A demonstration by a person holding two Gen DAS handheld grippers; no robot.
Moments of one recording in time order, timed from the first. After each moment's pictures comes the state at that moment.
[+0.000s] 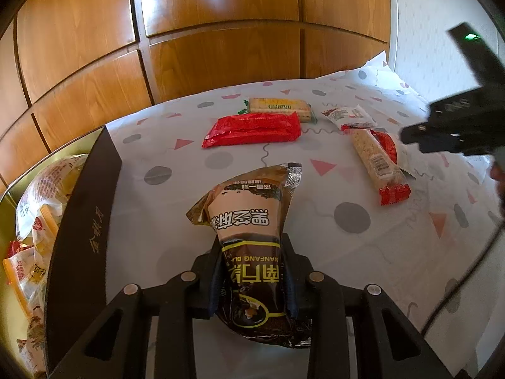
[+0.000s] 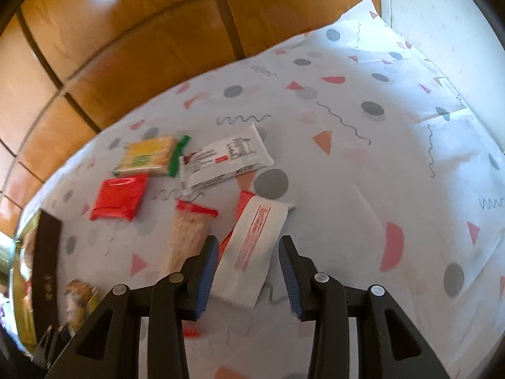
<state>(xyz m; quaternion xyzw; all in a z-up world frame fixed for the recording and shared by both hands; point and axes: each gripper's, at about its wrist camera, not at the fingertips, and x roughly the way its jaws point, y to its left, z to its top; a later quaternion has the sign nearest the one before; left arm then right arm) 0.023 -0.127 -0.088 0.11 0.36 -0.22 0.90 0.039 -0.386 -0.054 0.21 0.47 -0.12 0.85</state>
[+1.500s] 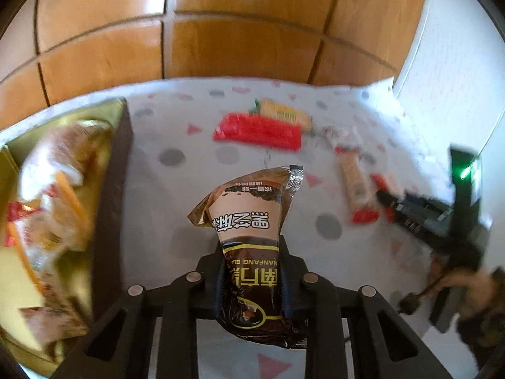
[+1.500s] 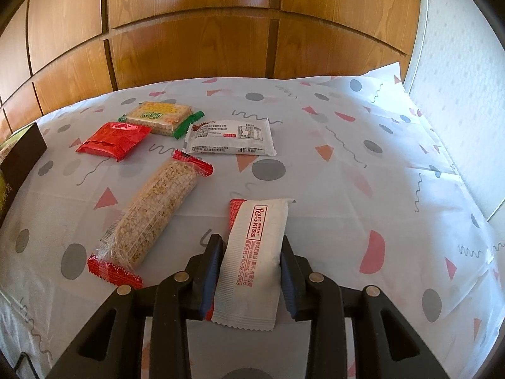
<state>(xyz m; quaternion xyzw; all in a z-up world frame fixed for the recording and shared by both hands) 0.024 -0.089 -0.043 0.00 0.42 -0.24 0.88 -0.004 -0.353 -0.076 0.02 0.42 -0.10 0.90</state>
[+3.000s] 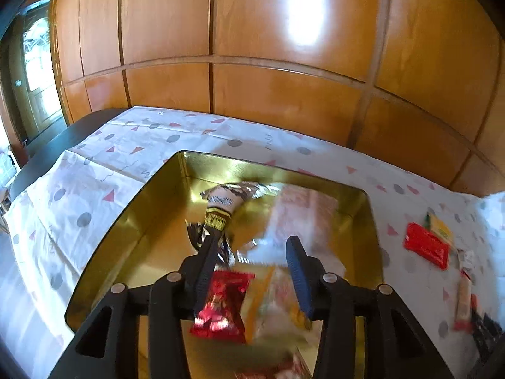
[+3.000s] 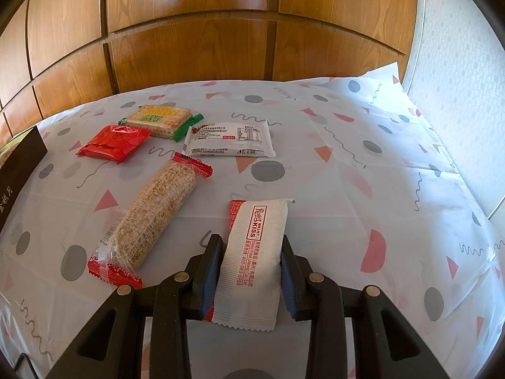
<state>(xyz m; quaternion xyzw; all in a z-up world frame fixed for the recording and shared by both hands) 0.075 0.075 0.002 -0.06 0.37 0.05 0.92 -0.005 -0.355 -0.075 0.03 0.41 -0.10 0.90</state>
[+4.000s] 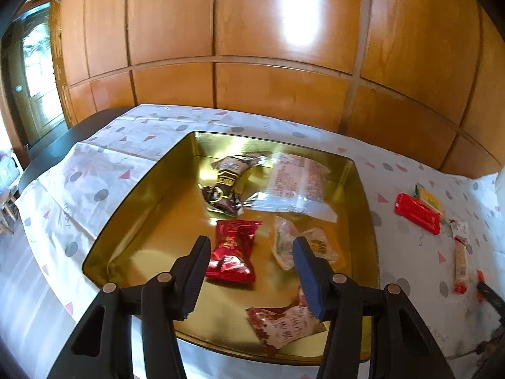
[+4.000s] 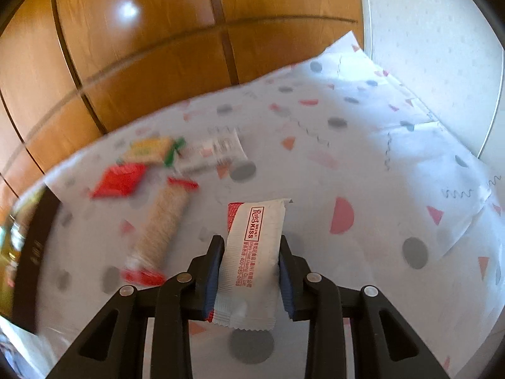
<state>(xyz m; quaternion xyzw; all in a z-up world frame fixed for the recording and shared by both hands) 0.015 0.076 -0.004 -0.05 0.36 0.05 0.93 -0.041 -0.376 -0.032 0.16 0.39 -0.12 0.90</state>
